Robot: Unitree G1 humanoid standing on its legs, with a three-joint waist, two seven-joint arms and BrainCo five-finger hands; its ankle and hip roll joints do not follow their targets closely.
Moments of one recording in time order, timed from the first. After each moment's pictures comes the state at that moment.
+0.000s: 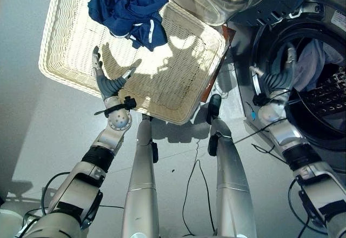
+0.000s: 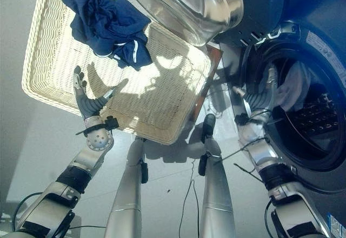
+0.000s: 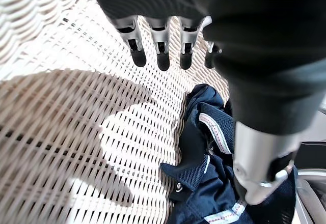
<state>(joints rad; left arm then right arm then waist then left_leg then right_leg) -0.64 0.44 -0.29 0.56 -0.12 -0.49 0.88 -0.57 -0.54 0.26 0.32 -0.01 -0.15 -0.78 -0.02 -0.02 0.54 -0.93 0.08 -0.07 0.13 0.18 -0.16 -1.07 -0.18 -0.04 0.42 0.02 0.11</state>
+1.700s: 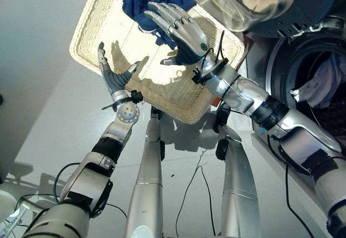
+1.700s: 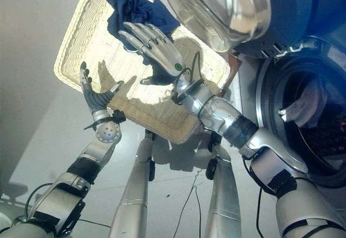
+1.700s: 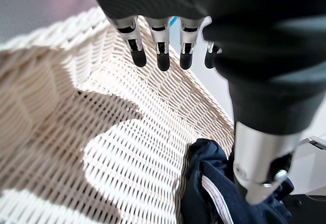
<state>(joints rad) -0.80 0.40 -0.34 0.68 -0.15 -0.45 0.86 -1.30 -0.51 0.89 0.47 -0.54 -0.06 -0.51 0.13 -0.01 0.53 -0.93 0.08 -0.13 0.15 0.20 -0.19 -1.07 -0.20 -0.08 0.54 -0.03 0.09</state>
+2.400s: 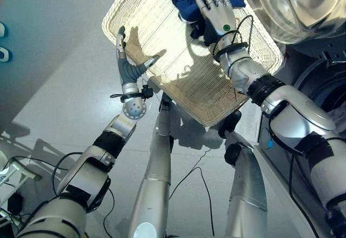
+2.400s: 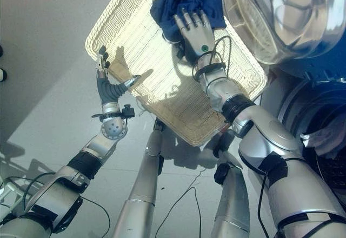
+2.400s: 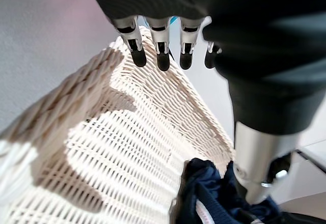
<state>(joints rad) -0.82 0.44 -0.46 0.56 -0.14 -0.52 0.81 -1.49 -0.45 0.95 1.00 -0.48 0.14 -0.71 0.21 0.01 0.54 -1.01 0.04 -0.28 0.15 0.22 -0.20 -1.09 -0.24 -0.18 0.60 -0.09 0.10</state>
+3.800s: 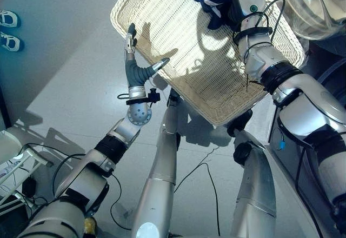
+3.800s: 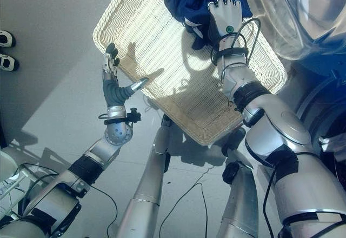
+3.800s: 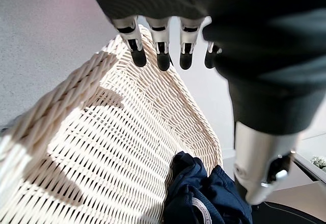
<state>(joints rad) -0.79 0.45 -0.53 0.46 -0.15 -0.58 0.81 -1.56 -0.52 0.95 1.08 -0.41 0.18 -0.69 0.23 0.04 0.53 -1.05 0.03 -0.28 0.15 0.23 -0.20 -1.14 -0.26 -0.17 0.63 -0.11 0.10</state>
